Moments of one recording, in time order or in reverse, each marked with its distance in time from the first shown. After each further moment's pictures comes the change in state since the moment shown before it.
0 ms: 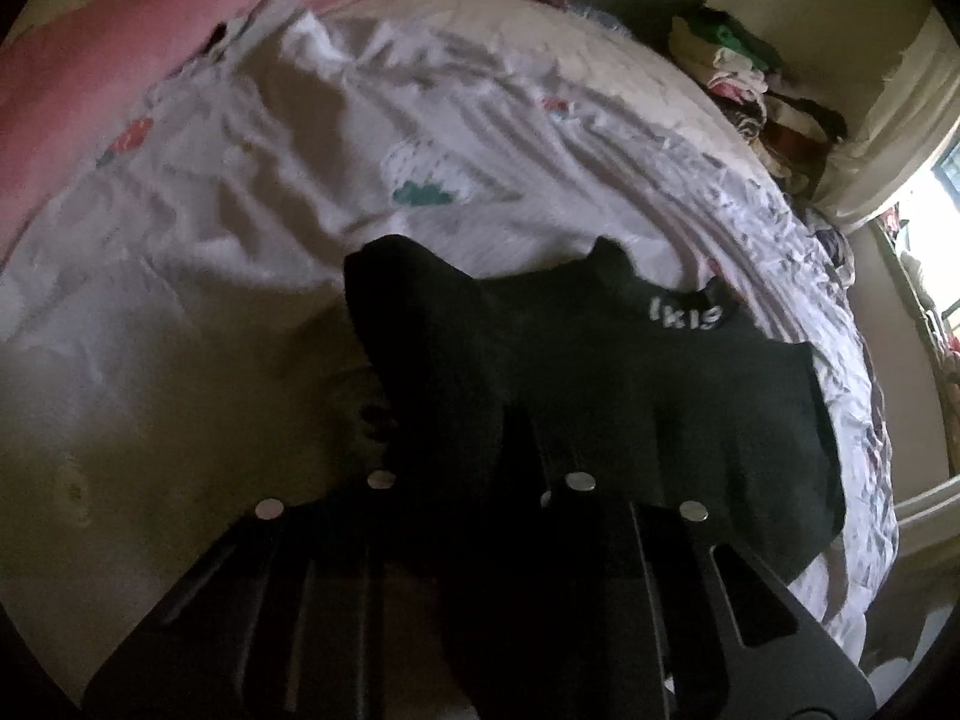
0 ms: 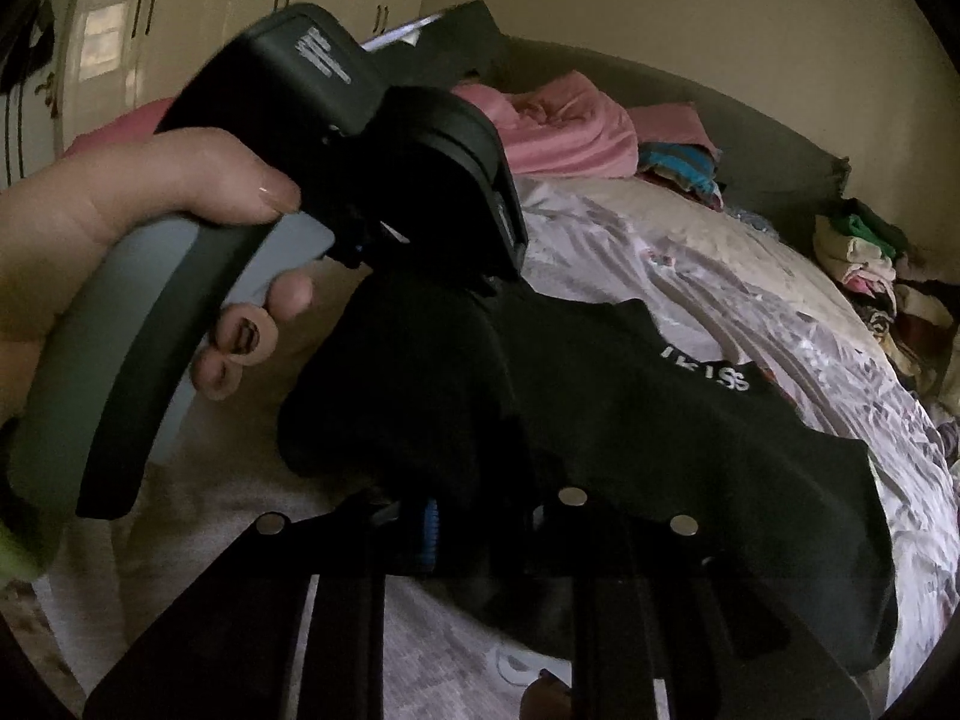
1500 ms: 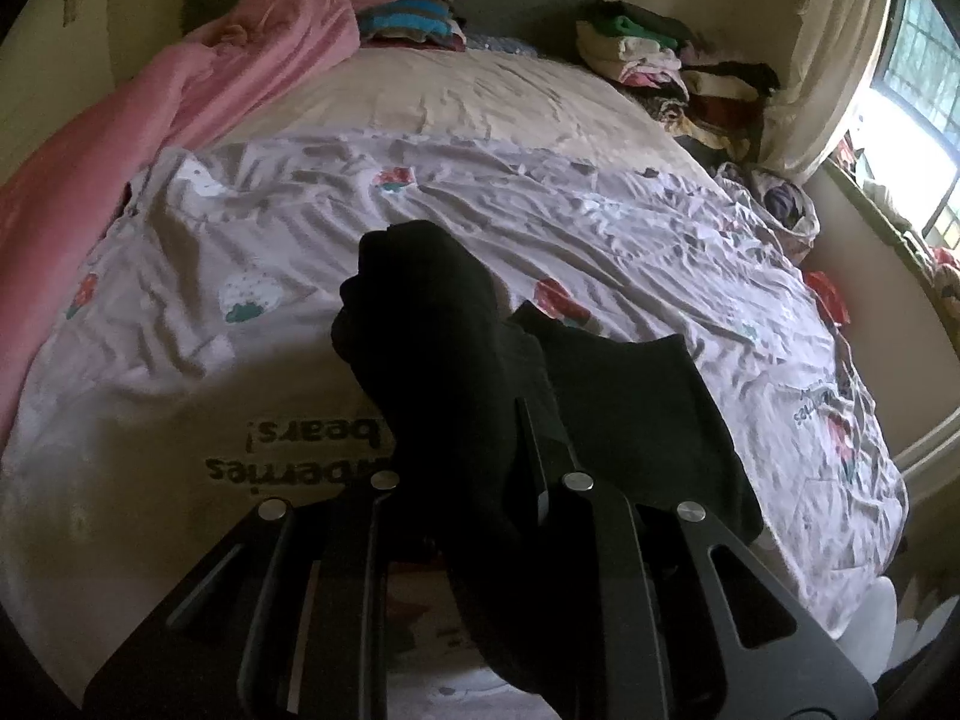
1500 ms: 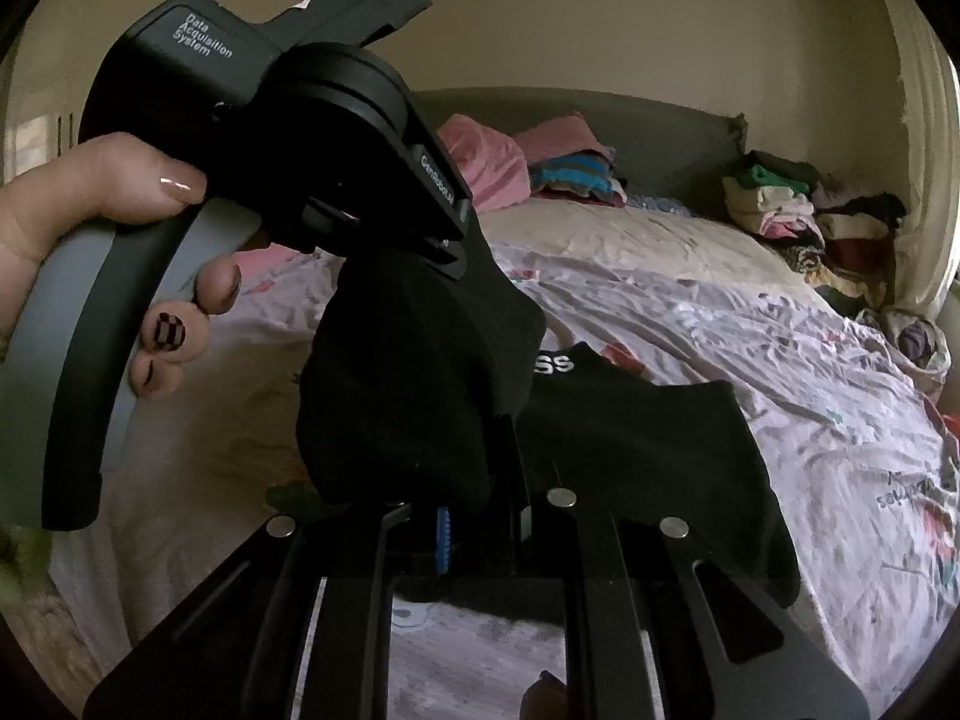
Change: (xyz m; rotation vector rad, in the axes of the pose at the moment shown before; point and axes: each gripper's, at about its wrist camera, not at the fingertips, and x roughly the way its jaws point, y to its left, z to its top) left arm -0.037 -0.158 -0.002 0.217 -0.090 0.023; right arm -0.088 -0.109 -0.032 0.246 -0.118 -0.094
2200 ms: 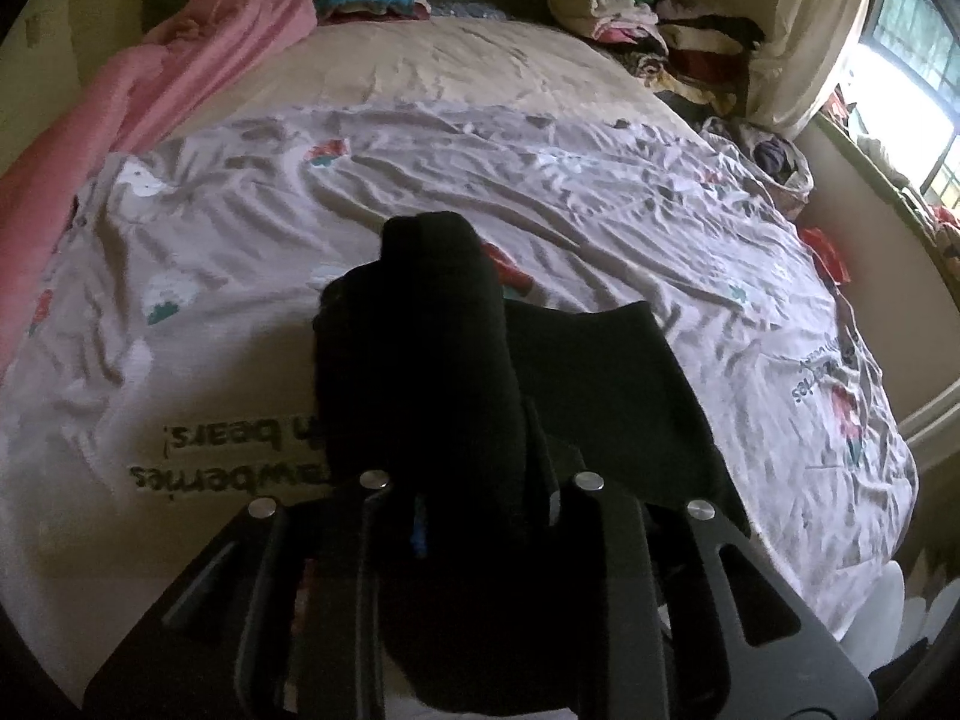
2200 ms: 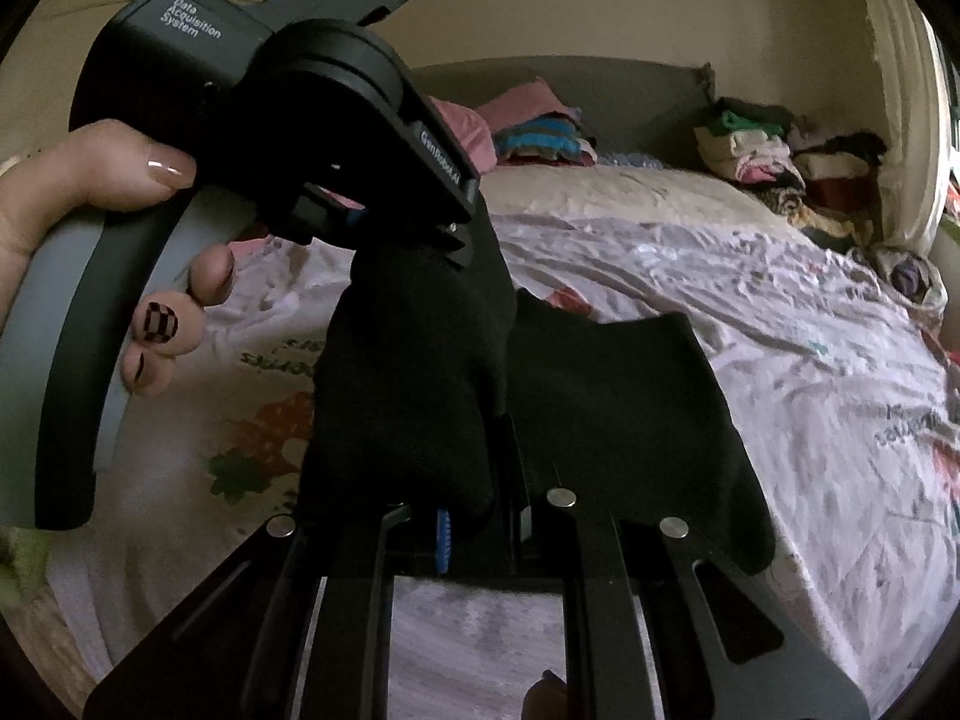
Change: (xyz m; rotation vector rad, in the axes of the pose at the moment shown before) left arm 0.047 -0.059 0.003 0.062 0.083 -0.010; right arm 0.009 -0.058 -0.027 0.114 0.065 -0.007
